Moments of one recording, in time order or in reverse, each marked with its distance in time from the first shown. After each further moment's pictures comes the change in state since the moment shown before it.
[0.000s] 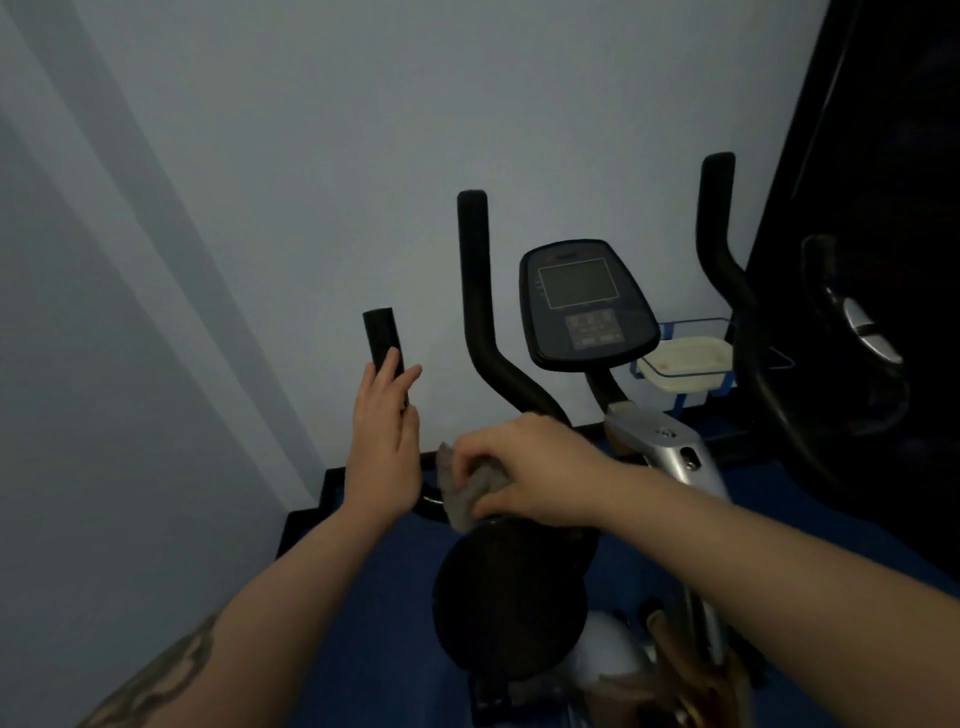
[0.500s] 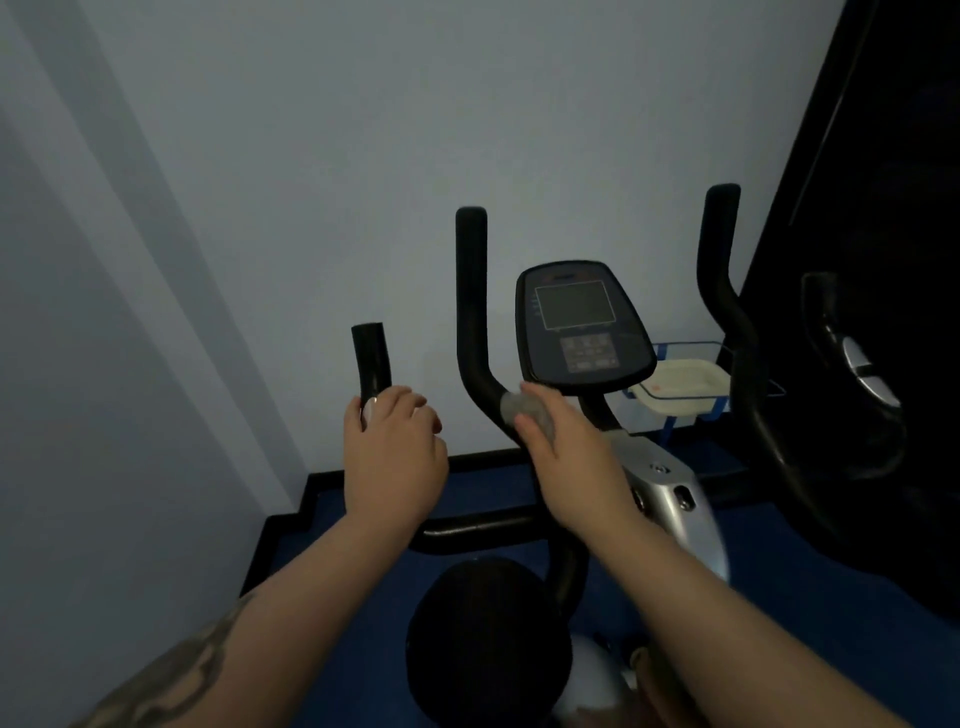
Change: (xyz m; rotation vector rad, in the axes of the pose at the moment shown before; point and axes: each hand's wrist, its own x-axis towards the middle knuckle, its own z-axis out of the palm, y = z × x) left_hand 0.014 0.016 0.018 0.671 -0.105 0.011; right_hand 0.007 0.050 0.018 0.301 0.551 0.324
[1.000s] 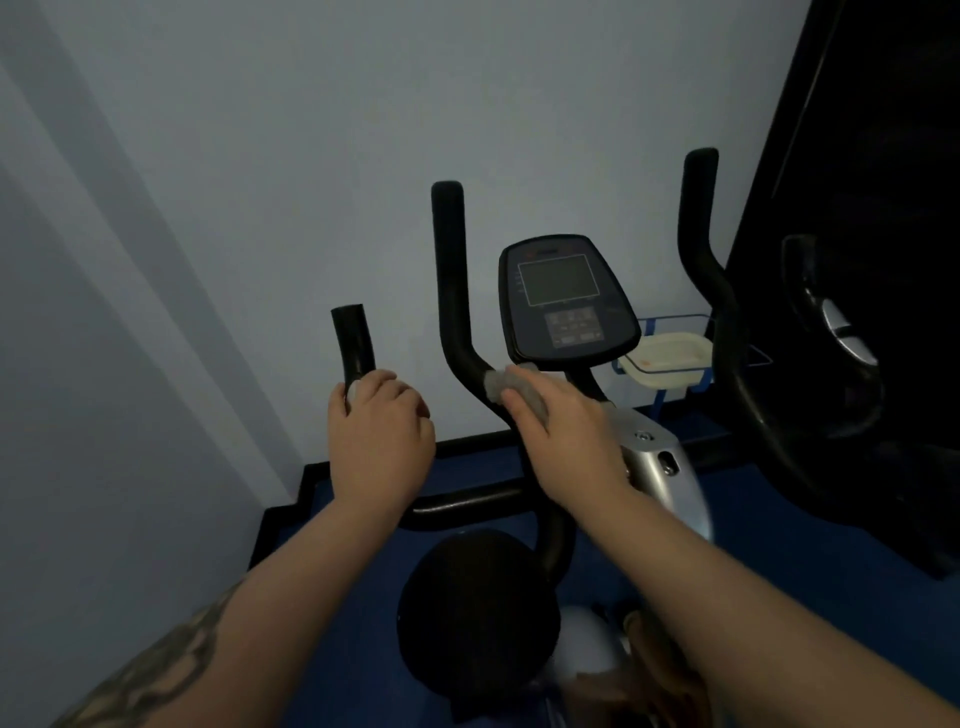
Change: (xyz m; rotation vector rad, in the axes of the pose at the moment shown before) left_hand 0.000 0.004 -0.003 -0.013 0.039 -0.004; right_hand -0.008 0.001 -0.005 -0.114 0.124 -0.115
